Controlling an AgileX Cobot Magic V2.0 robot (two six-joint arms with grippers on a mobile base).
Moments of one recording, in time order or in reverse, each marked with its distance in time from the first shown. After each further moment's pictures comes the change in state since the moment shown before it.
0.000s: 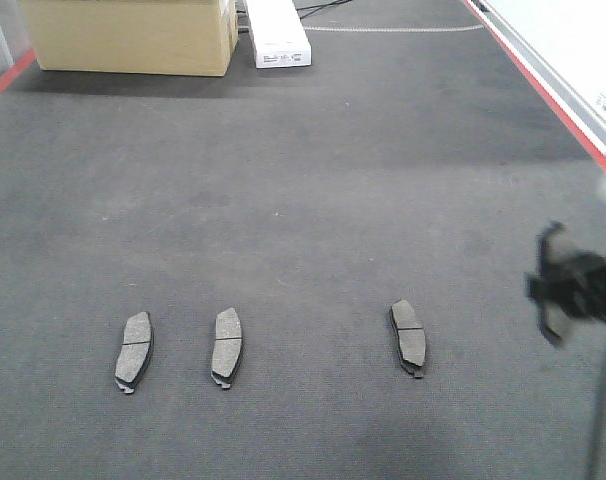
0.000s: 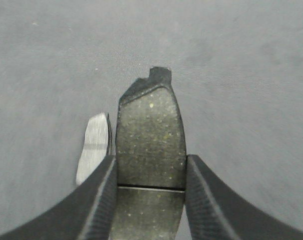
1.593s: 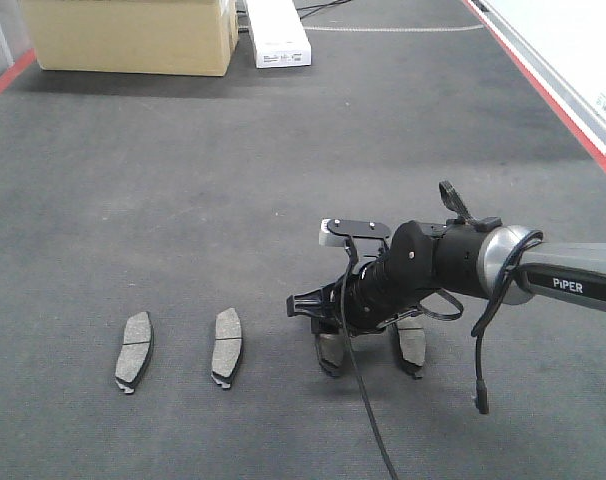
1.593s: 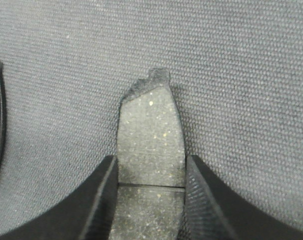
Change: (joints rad) left arm 0.000 0.000 0.000 0.000 0.003 0.000; right arm 0.411 0.857 -0.495 0.099 0.013 0.192
